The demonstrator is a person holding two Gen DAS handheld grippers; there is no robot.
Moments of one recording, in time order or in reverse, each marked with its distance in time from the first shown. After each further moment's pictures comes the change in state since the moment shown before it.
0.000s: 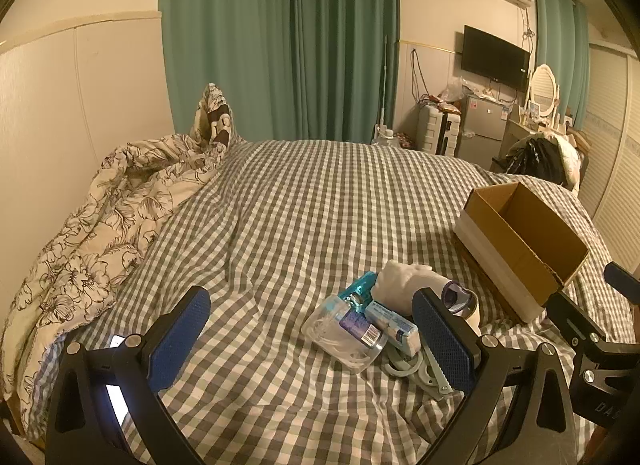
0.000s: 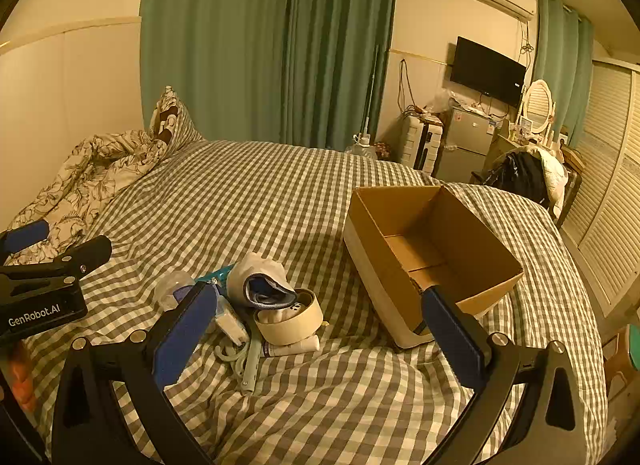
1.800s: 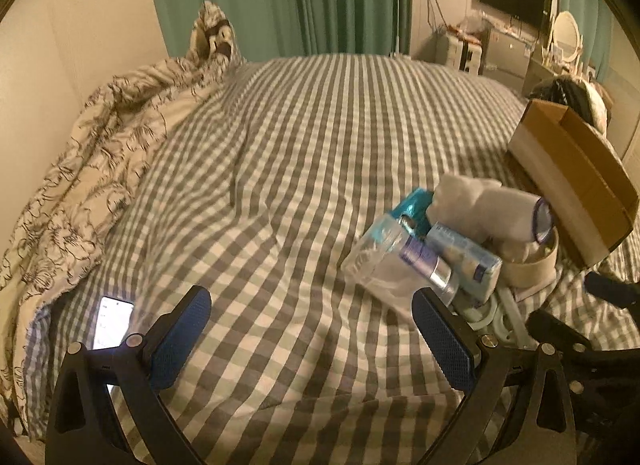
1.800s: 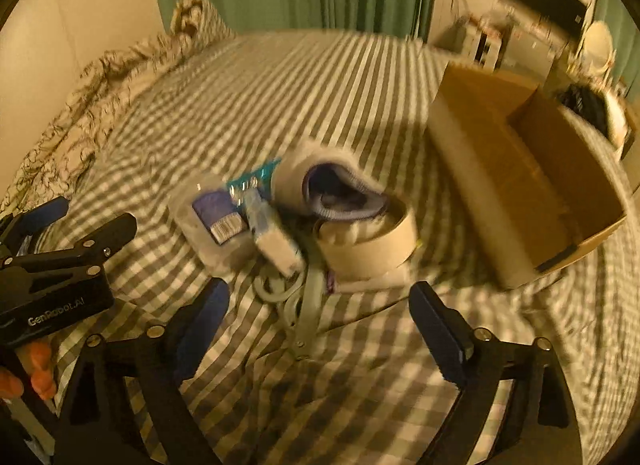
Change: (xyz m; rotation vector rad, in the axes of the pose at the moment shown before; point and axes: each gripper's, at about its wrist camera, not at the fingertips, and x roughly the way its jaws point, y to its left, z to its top) left arm 0.092 0.021 -0.041 0.033 0.273 0.060; right arm 0.113 0.045 -0.040 -0.016 0.412 0.169
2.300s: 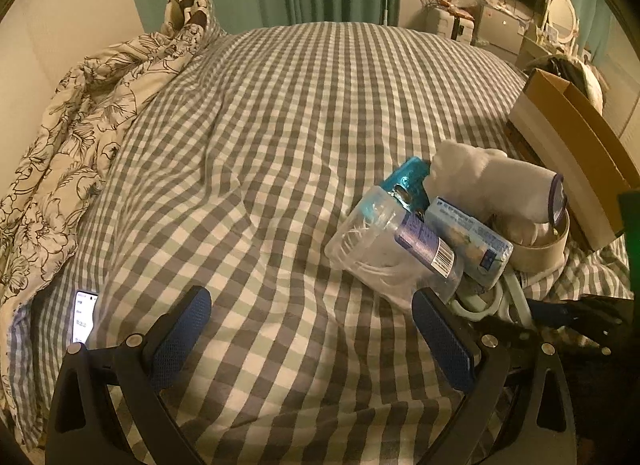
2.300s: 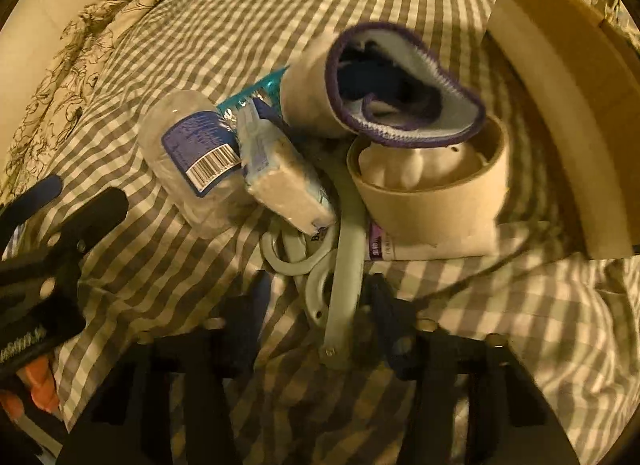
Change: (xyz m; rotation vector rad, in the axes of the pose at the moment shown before) left arm 0.030 -0.008 -0.002 0.030 0.093 -0.045; right arm 0.072 0.008 -0.003 0.028 0.267 0.113
